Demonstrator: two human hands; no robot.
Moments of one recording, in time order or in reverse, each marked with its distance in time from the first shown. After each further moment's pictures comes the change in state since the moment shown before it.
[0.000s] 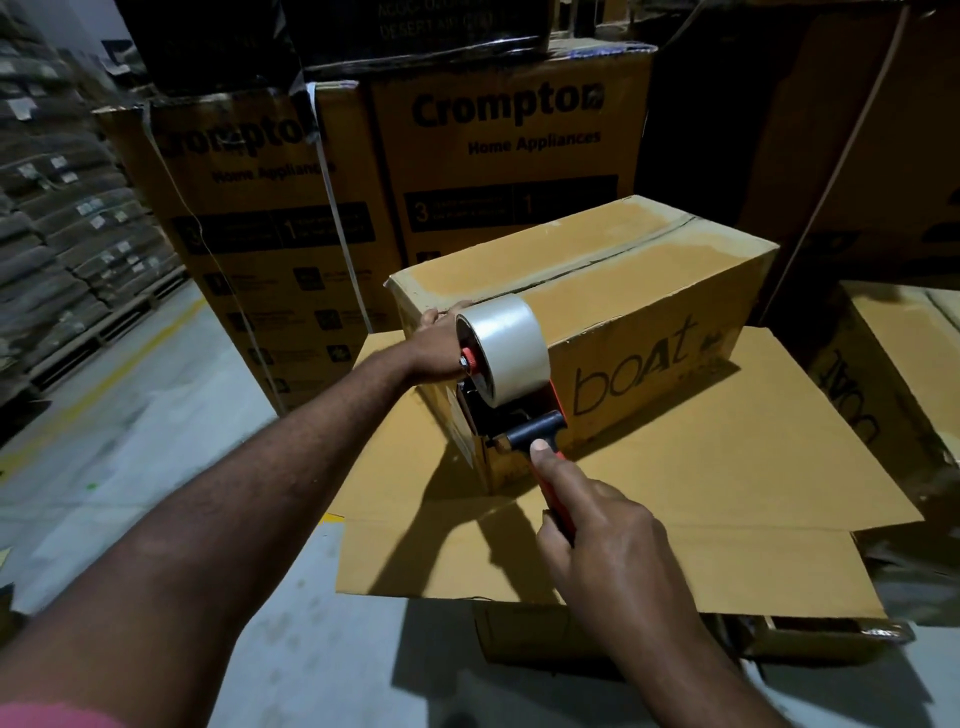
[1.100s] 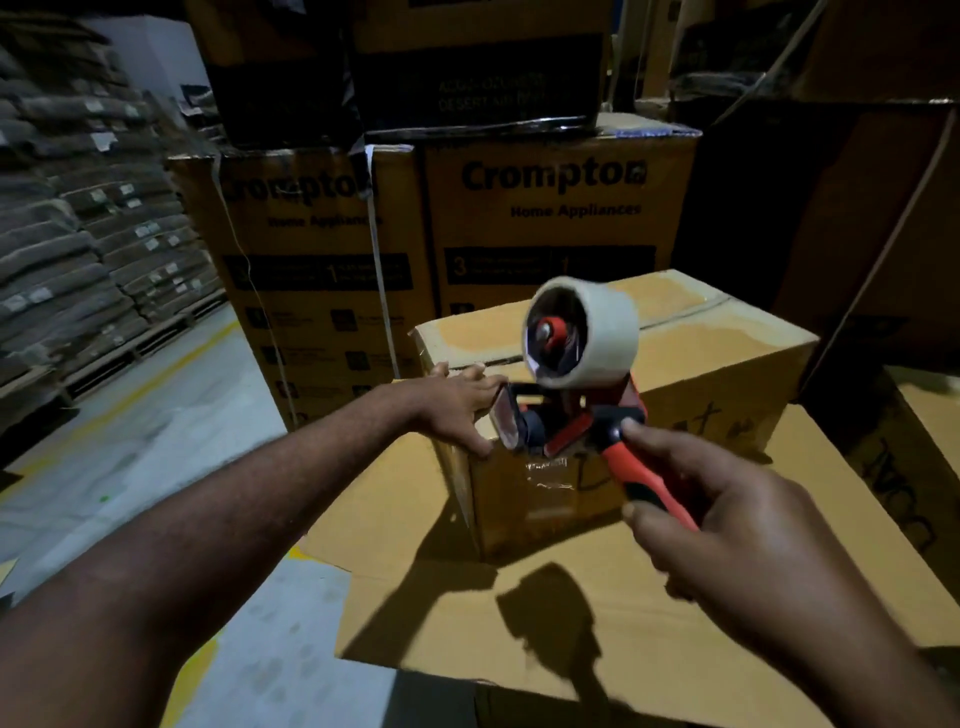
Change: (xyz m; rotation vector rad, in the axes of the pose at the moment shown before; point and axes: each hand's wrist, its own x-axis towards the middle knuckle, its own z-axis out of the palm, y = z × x) left_hand 0.041 -0.055 -0.025 0.496 -0.137 0.118; right_hand 0.063 -0.022 -0.094 0.253 -0.114 0.185
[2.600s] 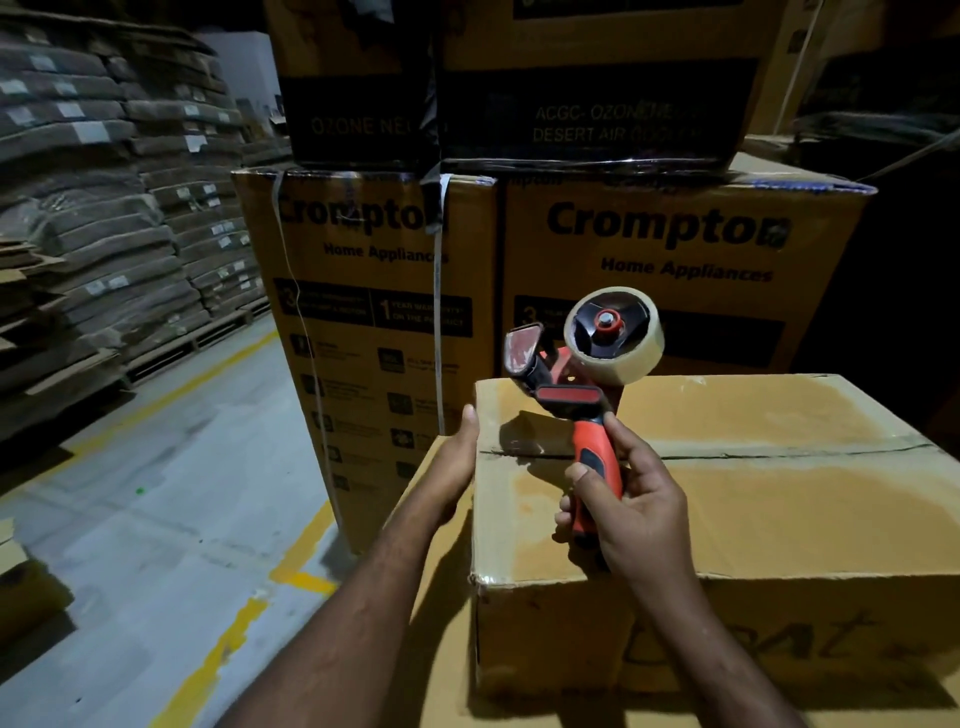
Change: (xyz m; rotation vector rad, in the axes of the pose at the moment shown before) left_hand 0.055 -0.083 0.030 -1.552 0.542 -0.536; right_hand 0.247 0.021 0.145 0.748 0.048 -0.178
